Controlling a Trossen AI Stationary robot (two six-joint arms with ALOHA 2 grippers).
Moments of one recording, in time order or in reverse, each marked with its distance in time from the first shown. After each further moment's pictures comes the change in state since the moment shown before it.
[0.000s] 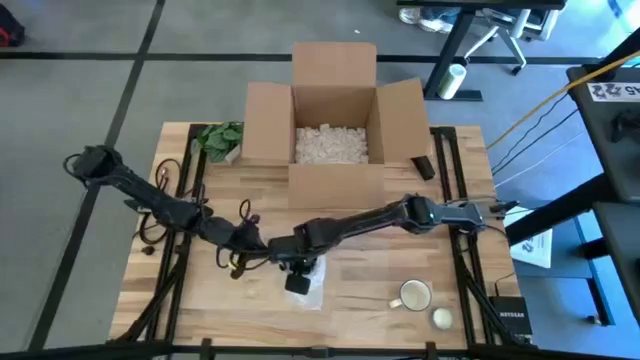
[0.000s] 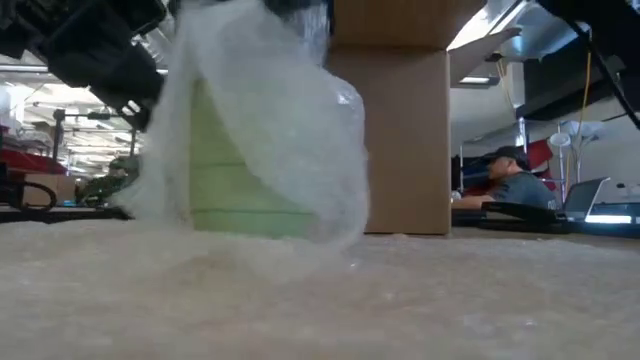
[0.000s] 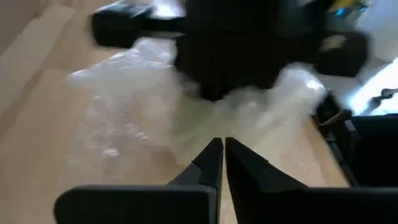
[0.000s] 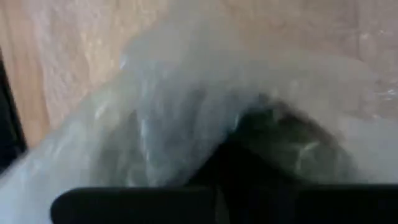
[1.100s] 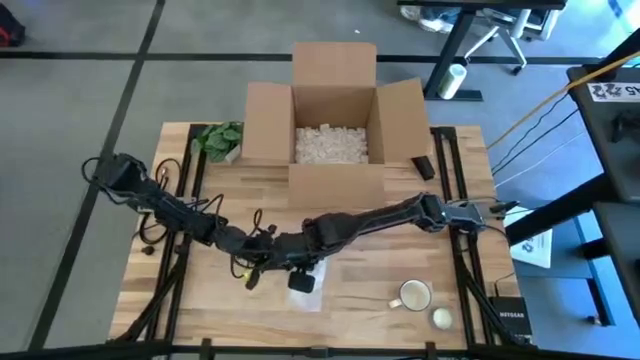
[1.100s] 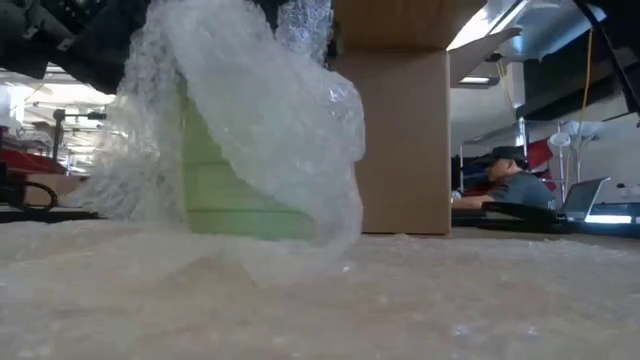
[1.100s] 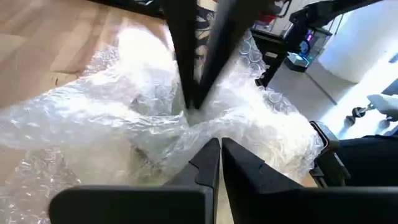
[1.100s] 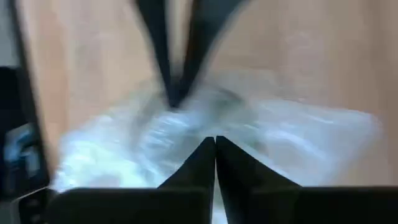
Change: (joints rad) left arm 0.023 0.295 0.050 0.344 0.021 0.039; right arm 0.044 -0.153 0.087 -0.157 0.235 0.032
